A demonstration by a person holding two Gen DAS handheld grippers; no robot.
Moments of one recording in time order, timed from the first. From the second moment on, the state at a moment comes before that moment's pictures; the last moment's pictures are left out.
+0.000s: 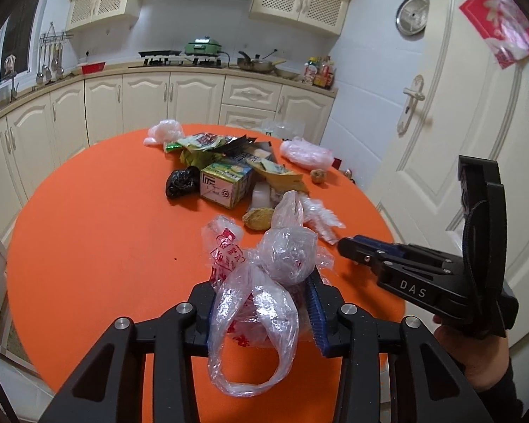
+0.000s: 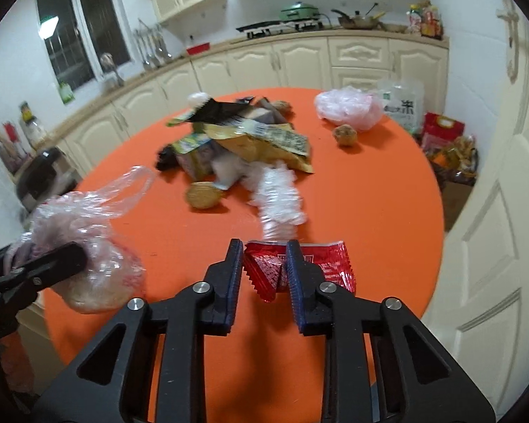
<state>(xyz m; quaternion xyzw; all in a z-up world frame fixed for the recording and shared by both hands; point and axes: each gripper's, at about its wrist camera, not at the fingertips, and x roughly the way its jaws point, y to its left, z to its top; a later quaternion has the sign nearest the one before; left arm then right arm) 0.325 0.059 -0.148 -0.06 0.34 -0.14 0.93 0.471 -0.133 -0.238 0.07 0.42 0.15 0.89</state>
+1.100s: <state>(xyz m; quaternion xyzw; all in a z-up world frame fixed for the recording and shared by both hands) 0.270 -0.130 -0.124 0.05 0.33 -0.28 0.90 0.344 -0.279 -0.189 0.13 0.37 0.08 0.92</state>
